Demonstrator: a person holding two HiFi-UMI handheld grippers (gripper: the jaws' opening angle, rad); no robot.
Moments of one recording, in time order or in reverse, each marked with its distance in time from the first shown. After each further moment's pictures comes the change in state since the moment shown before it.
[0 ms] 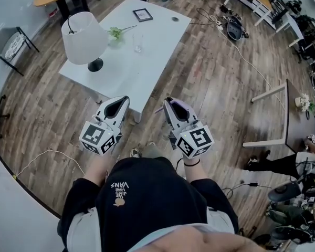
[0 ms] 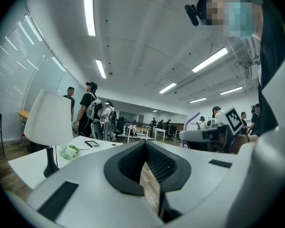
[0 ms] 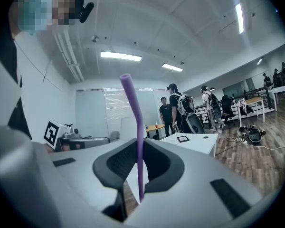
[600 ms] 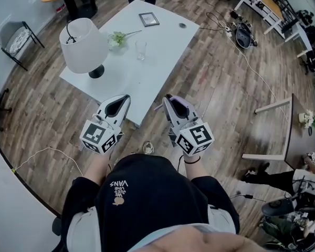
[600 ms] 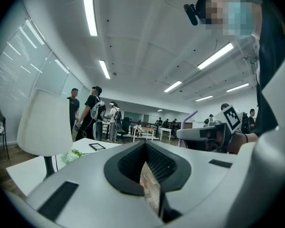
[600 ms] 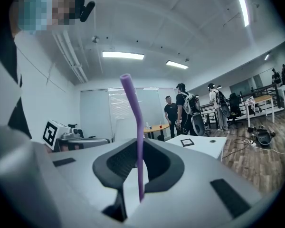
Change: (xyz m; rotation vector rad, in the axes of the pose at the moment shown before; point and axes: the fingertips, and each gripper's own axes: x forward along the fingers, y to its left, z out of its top) left arm 0.057 0.040 0.014 0.010 0.001 0.067; right arm 0.063 -0.052 0.022 -0.011 0.007 0.082
